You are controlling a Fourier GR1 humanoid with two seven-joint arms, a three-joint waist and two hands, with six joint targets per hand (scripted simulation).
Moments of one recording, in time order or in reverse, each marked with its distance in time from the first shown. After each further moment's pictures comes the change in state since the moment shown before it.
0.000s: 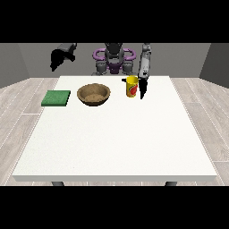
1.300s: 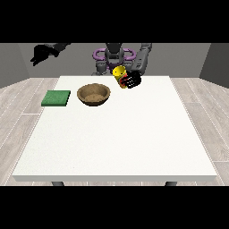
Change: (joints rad) left arm -0.169 0.011 -0.192 0.043 -0.223 0.382 0.164; right arm 0.025 -0.139 -0.140 0.213 -0.083 0.146 -0.079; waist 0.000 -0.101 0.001
